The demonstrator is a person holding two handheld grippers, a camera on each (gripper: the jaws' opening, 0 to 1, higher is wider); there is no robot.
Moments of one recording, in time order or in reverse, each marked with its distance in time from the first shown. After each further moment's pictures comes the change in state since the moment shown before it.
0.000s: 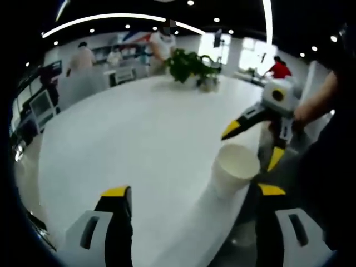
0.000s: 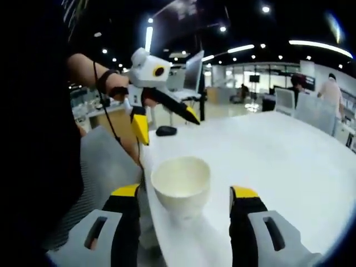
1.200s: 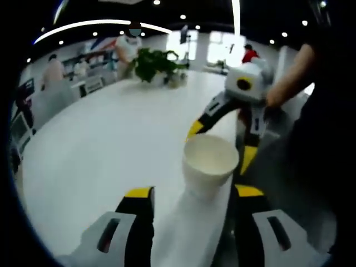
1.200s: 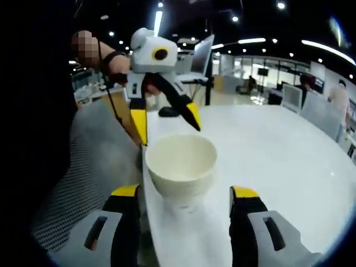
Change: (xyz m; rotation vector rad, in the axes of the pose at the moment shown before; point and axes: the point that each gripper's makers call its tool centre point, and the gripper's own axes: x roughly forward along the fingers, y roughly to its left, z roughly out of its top) left arm 0.030 -0.041 -0.010 0.166 0.010 -0.200; right arm 0.018 0.000 -0.026 -0.091 0.115 0.033
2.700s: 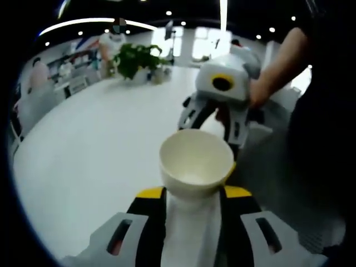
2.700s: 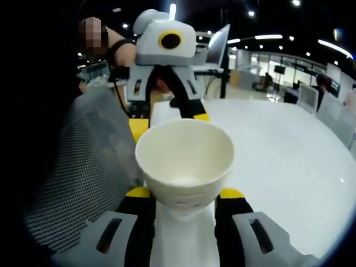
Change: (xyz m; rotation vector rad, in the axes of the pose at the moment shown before) left arm 0.031 -0.015 -0.001 0.036 0.039 -0.101; right arm 0.025 0.000 -0.008 -0.047 0.047 0.110
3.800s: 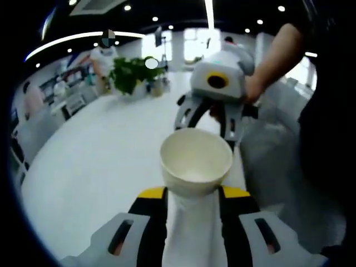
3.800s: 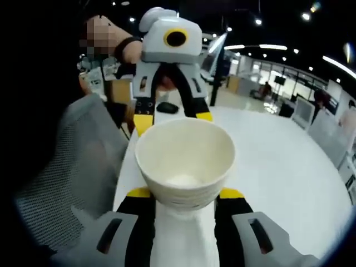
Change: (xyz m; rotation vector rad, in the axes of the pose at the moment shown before) left arm -0.002 0.050 0.056 0.128 -0.021 0.017; right arm -0.033 -0.065 0.028 -0.114 0.013 -0.053
